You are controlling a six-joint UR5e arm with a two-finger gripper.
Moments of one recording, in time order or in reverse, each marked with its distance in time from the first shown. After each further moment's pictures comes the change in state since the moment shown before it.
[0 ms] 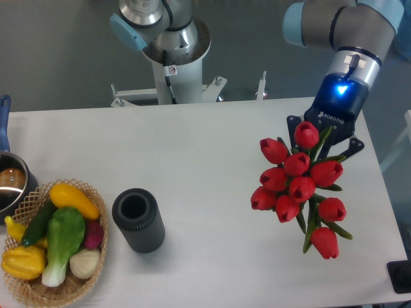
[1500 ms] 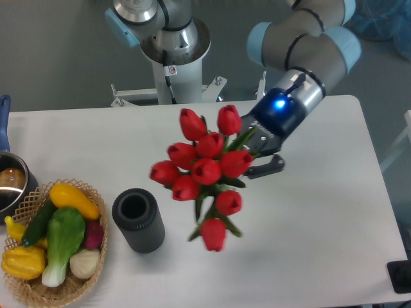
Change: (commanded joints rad) arm -0.182 0.000 -0.087 0.005 -0.353 -0.031
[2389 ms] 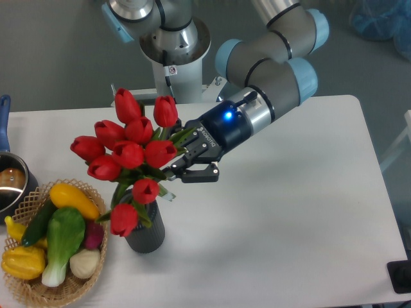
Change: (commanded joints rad) arm -0.094 -0.020 -0.064 0.005 -0.140 0.029
